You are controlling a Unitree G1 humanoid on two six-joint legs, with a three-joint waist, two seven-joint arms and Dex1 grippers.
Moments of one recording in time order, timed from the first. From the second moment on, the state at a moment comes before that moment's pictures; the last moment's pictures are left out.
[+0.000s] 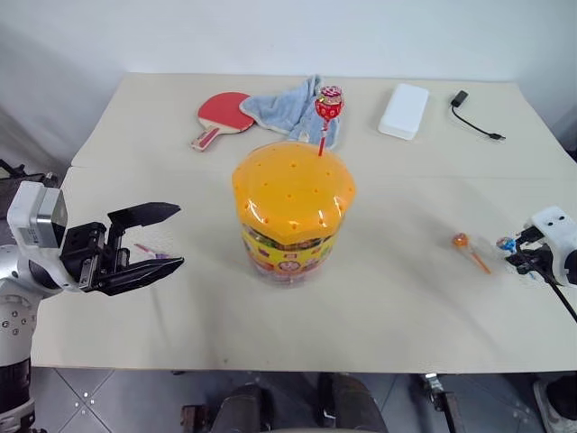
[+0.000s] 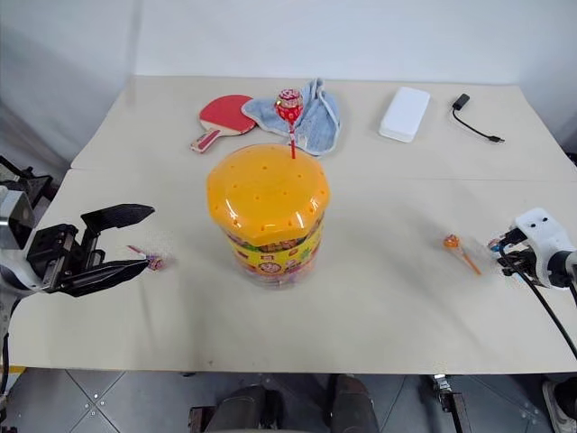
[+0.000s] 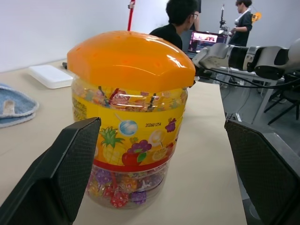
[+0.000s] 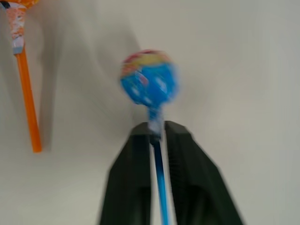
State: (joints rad) left arm -0.17 0.82 0.47 -0.19 -0.93 0.48 -1.26; right arm -0.42 -1.10 -0.06 0.54 0.16 0.53 0.87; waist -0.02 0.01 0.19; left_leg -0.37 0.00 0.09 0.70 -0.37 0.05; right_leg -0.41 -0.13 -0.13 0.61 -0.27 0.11
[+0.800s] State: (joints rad) left arm -0.23 0.81 0.51 -0.16 -0.99 0.51 -1.22; right arm -0.77 -0.72 -0.15 -0.06 0.73 0.59 1.11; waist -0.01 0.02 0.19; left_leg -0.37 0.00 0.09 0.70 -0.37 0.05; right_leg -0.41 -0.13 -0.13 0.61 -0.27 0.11
